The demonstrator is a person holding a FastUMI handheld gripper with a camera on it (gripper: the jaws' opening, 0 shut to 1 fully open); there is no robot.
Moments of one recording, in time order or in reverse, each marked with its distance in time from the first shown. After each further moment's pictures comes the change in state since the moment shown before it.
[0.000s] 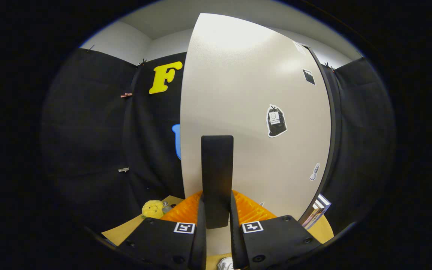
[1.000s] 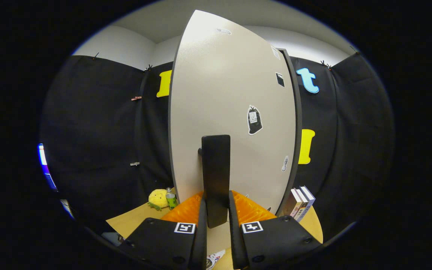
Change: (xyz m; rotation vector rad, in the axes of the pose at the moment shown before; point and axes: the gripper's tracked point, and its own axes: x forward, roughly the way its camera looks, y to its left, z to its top) arm -0.083 -0.070 0.002 0.001 0.004 0.063
